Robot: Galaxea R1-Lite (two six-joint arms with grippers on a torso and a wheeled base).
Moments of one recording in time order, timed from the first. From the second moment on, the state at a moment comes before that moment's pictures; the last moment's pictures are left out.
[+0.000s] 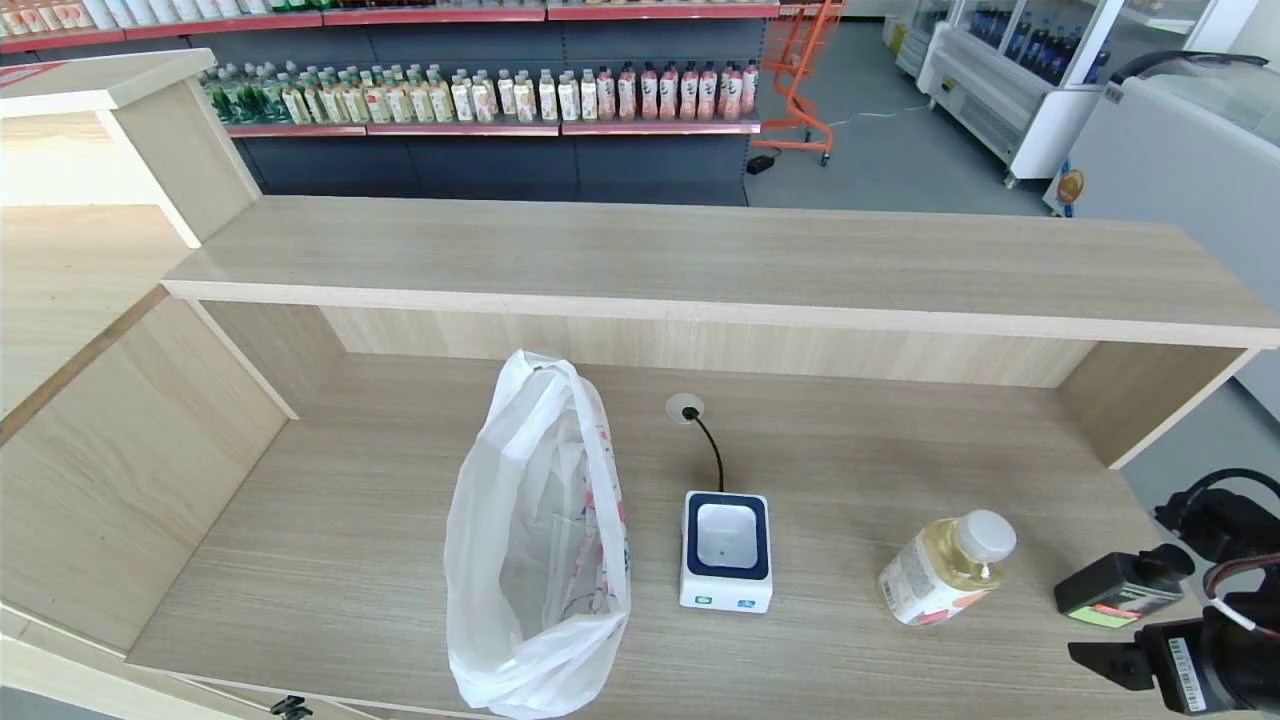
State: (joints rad) left arm 0.00 0.00 0.00 0.00 -0.06 0.03; right arm 0.01 1.30 -0.42 -0.02 -0.09 -0.09
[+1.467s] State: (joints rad) left arm 0.00 0.00 0.00 0.00 -0.06 0.03; right arm 0.24 1.83 -0.35 -0.78 -0.06 -0.02
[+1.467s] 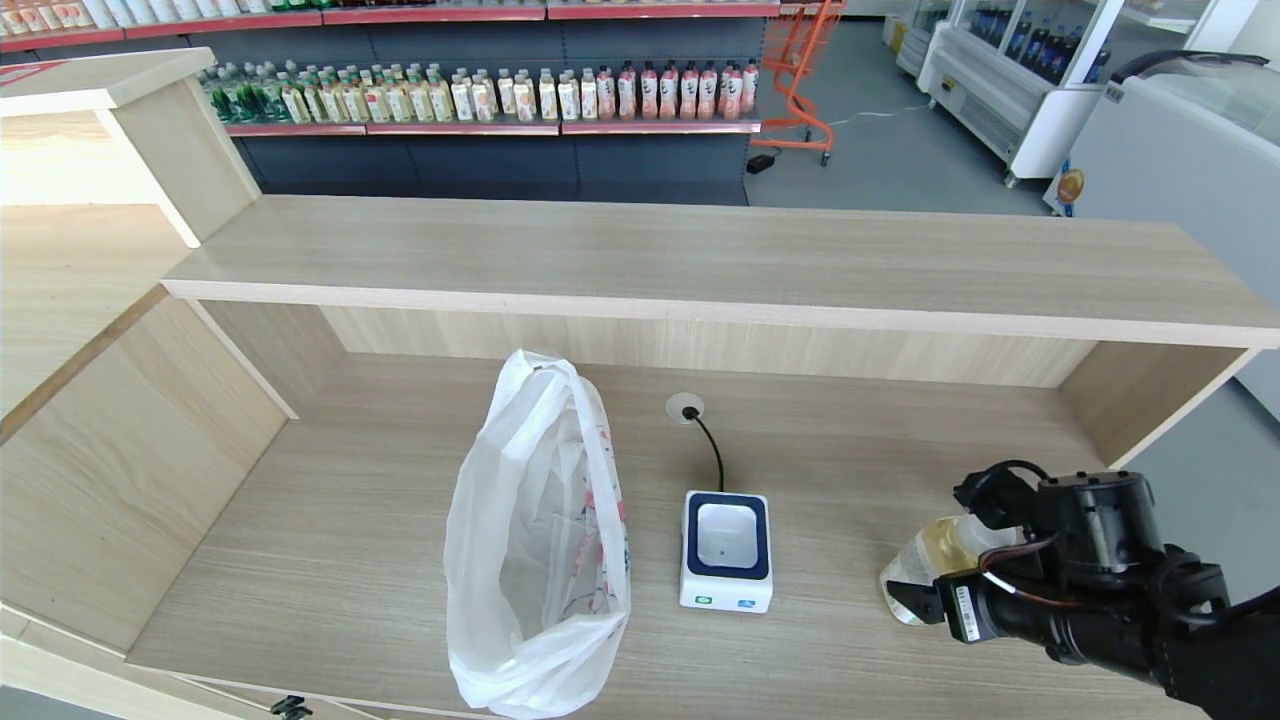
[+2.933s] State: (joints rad) left arm 0.00 0.00 0.00 0.00 -0.06 0.03; right arm 0.30 2.01 -0.34 -1.21 -0.08 -0.16
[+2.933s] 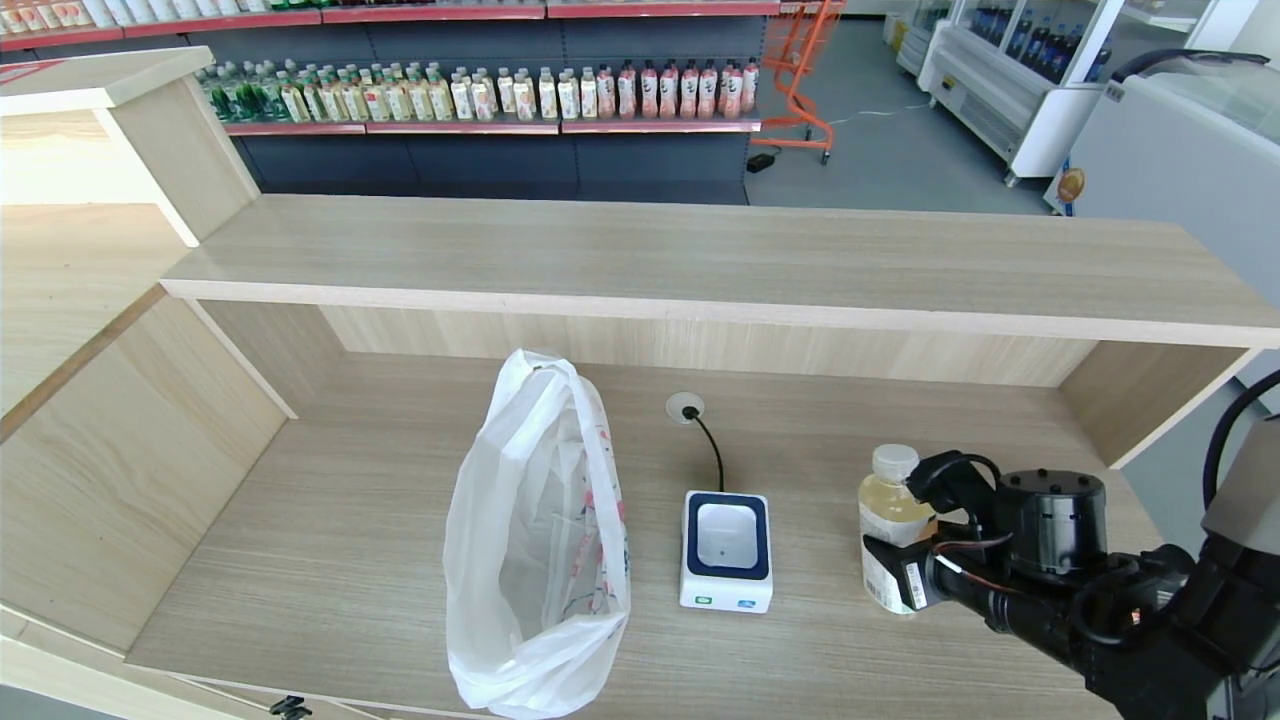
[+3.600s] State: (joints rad) left arm 0.00 0.00 0.00 0.00 -0.06 0.03; right arm 0.30 1.52 -0.55 -0.76 0.70 0.14
